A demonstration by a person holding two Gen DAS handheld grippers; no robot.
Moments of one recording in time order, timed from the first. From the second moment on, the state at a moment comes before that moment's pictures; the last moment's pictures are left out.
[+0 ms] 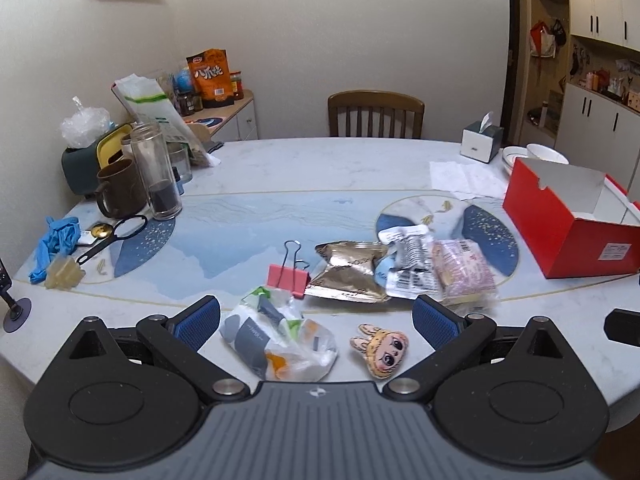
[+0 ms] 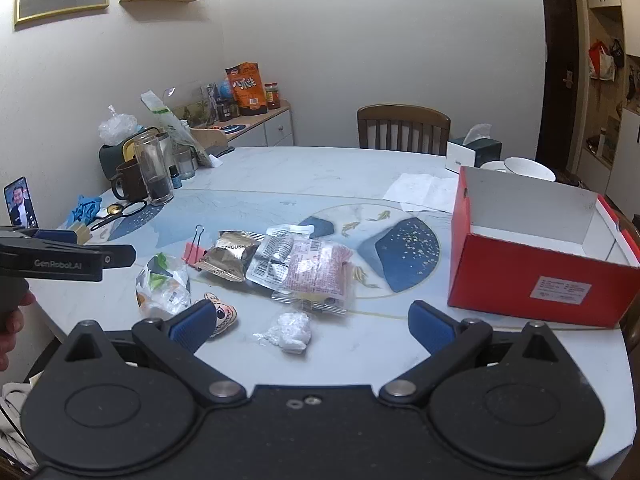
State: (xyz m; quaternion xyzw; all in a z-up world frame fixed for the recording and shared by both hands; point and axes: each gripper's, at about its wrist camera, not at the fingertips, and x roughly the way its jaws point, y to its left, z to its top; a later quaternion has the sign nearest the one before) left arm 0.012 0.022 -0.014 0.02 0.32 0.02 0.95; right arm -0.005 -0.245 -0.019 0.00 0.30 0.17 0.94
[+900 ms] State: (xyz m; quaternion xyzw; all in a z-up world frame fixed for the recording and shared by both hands) left arm 0.116 0.089 -0.097 -0.03 0.45 0.06 0.89; right arm 0.052 -0.177 -0.087 -0.04 0.35 0.12 0.93
